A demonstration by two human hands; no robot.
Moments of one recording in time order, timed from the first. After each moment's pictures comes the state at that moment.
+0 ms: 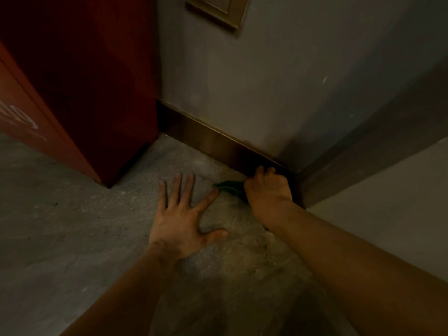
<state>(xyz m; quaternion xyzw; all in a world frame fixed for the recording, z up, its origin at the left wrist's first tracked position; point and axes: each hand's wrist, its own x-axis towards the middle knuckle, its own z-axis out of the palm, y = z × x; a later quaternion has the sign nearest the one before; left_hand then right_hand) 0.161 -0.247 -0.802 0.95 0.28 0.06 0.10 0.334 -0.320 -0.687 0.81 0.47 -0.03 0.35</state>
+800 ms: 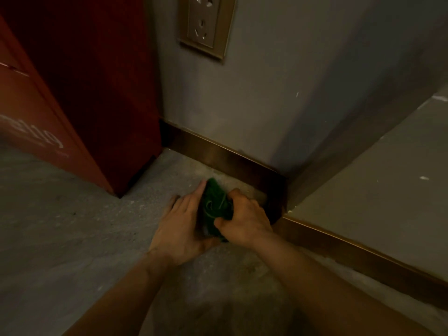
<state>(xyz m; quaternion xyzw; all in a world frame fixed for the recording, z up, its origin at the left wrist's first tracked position) 0.143 -0.256 -0.747 0.91 0.24 0.11 0.32 0.276 -0.354 -0.675 0.88 0.36 -0.26 -0.16</state>
